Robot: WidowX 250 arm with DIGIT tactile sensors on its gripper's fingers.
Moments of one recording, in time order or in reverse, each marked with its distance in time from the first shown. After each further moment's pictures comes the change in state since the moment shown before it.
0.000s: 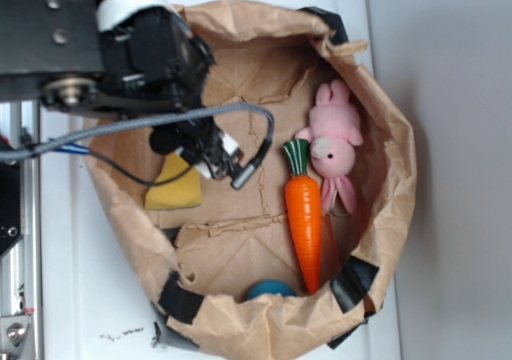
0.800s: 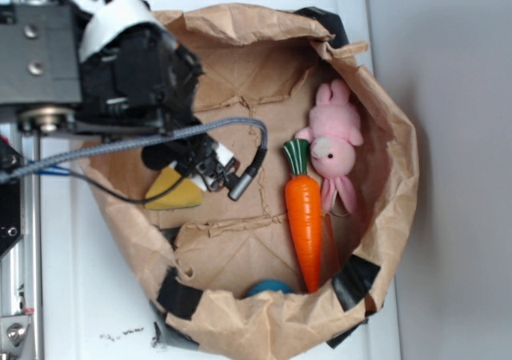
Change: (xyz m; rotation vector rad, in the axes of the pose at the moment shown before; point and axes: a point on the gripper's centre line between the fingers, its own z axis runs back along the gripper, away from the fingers) arm -0.012 -0.007 0.002 -0.058 0.047 0.119
